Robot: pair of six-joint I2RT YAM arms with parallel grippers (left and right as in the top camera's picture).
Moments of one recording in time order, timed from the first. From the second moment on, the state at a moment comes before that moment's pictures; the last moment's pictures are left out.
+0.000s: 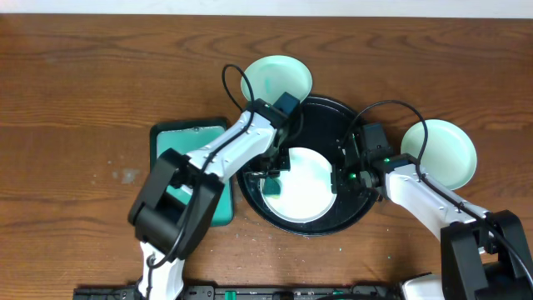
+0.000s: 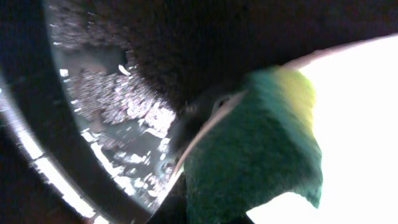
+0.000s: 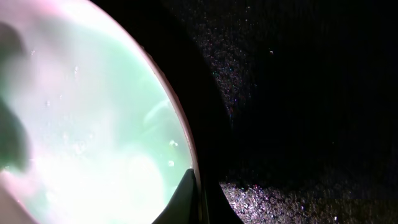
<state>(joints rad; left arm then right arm) -0.61 2.02 1.43 -1.05 0.11 -0.67 0.28 1.58 0.74 -0.44 -0.26 0.27</state>
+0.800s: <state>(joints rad) -0.13 1.74 1.13 -1.02 -0.12 -0.53 0.28 1.58 0.74 -0.40 -0.20 0.26</state>
